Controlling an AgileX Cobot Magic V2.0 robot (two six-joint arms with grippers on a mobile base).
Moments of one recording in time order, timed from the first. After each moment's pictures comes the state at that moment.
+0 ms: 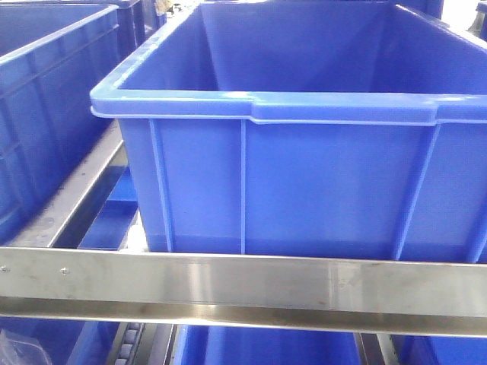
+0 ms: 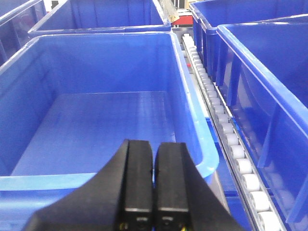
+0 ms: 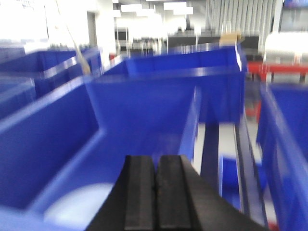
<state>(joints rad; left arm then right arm) -0.11 0.29 -0.28 -0.03 0.12 0.09 0.11 0.23 -0.24 0.22 0.00 -0.16</state>
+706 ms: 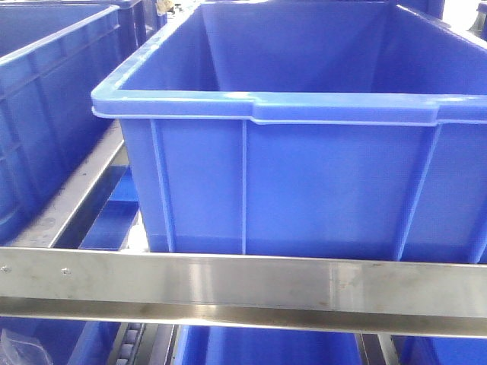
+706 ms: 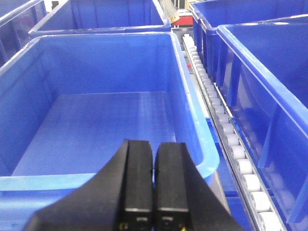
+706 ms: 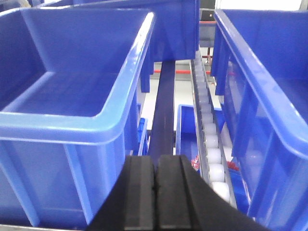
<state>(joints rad) -0.11 0.29 -0.28 -0.03 0.12 0.09 -0.03 -0.01 0.03 0.01 0.07 0.04</state>
